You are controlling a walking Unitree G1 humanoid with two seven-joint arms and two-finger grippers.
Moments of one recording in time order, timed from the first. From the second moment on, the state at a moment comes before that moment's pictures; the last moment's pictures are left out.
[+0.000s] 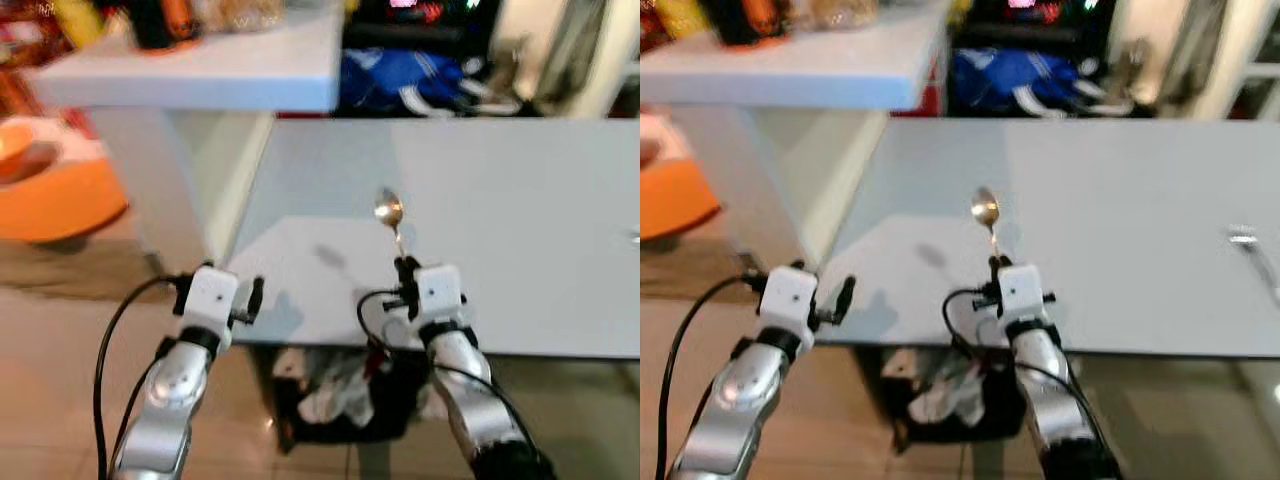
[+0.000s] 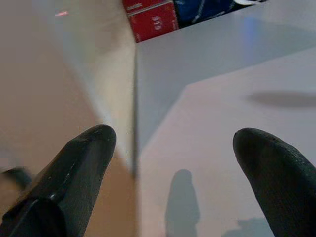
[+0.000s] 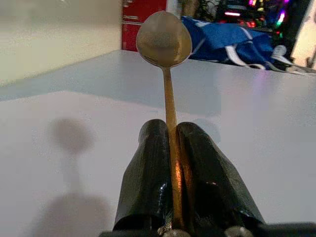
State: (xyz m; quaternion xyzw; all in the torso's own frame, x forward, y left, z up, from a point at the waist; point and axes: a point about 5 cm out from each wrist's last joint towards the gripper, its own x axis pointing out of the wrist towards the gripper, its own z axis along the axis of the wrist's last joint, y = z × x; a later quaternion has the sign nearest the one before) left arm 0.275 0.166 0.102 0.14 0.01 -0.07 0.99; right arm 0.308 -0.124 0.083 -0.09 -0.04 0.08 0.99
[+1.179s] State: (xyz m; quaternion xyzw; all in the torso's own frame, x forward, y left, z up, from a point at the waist) left arm 0.241 0.179 0.099 0.15 0.03 -0.07 0.99; right arm 0.379 -0.129 0.117 -0.05 0.03 0.01 1.00
